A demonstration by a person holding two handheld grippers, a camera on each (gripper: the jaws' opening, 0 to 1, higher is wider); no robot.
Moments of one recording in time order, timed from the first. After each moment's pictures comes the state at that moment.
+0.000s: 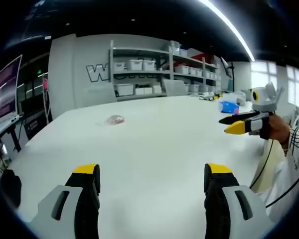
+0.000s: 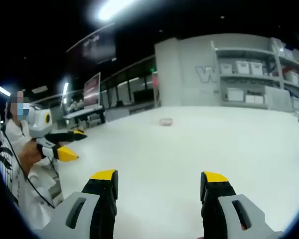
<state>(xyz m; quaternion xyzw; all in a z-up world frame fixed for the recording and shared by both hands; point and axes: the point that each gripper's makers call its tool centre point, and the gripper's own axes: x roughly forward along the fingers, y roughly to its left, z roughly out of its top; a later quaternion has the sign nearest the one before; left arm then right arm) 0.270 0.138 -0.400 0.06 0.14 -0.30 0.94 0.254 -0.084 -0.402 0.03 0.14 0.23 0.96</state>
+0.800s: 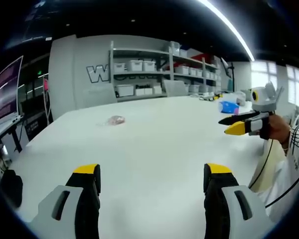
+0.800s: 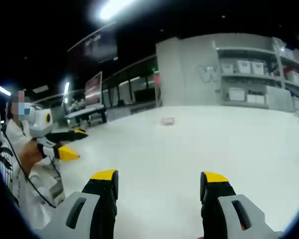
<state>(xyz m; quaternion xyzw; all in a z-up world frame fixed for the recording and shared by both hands) 0.266 0.141 -0.397 0.06 0.13 -0.30 0.94 0.250 -0.079 -0.402 0.03 0.14 0.23 0.96</state>
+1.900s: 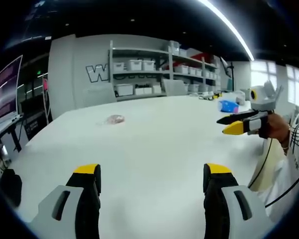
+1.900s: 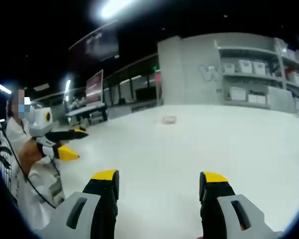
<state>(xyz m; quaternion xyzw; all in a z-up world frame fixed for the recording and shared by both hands) 0.266 0.142 -0.401 0.06 0.13 -0.30 0.94 0.253 -0.074 -0.405 0.02 0.15 0.24 0.96</state>
